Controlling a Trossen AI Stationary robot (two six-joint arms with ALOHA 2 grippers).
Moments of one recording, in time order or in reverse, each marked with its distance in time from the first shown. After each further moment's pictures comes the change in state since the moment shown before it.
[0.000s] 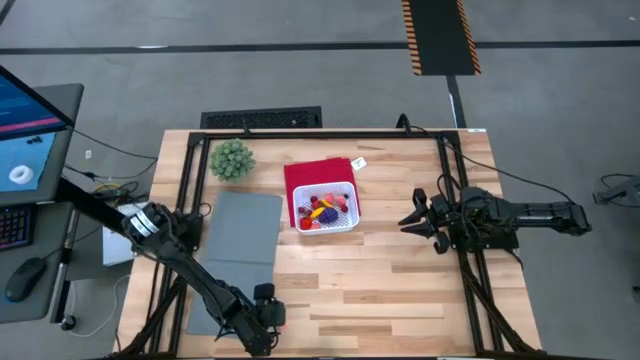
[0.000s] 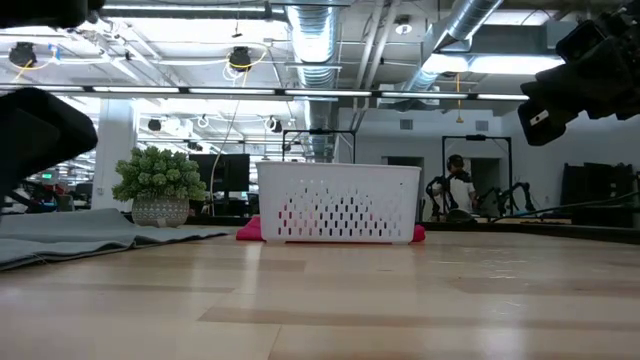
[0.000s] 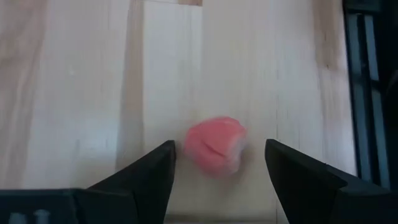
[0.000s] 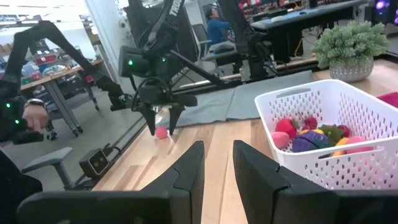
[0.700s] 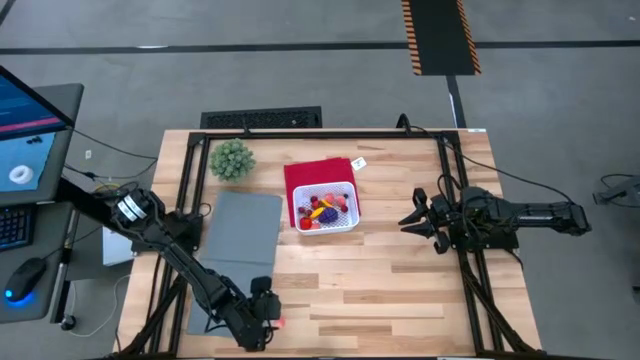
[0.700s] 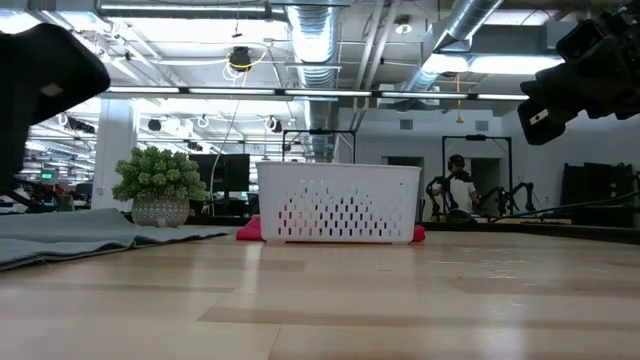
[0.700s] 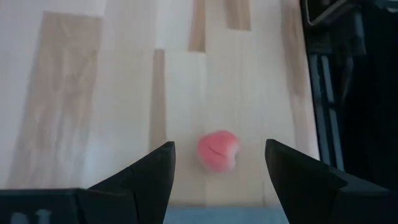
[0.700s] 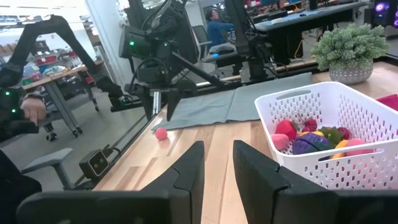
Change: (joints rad) left arm 0.002 -0.155 -0.037 -0.032 -0.035 0.039; right arm 0.000 -0.001 0.000 0.005 0.000 -0.002
